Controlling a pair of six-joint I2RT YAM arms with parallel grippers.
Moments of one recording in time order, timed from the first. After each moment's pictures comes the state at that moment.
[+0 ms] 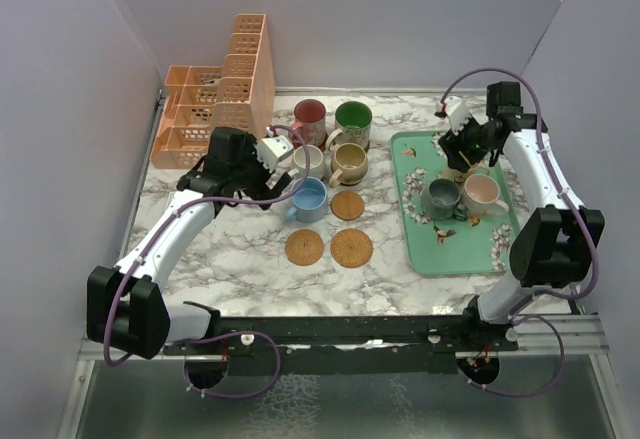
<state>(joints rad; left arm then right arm) -0.29 1.28 1.00 -0.44 0.31 0.48 -0.06 1.66 1.50 -0.83 -0.32 -0.81</state>
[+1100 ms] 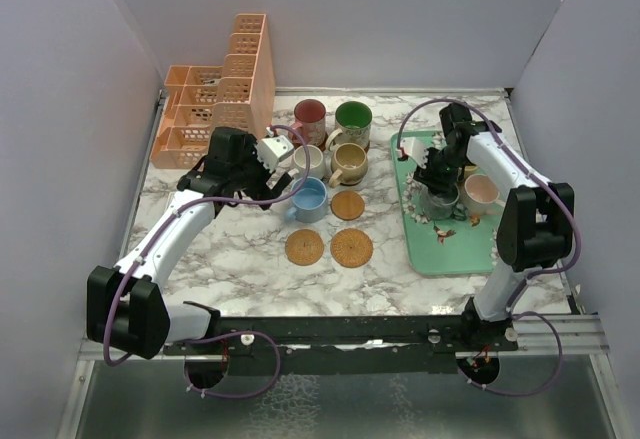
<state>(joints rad) -0.30 1.28 1.00 -0.44 0.30 0.48 0.12 1.77 1.40 -0.93 -0.24 -1.19</state>
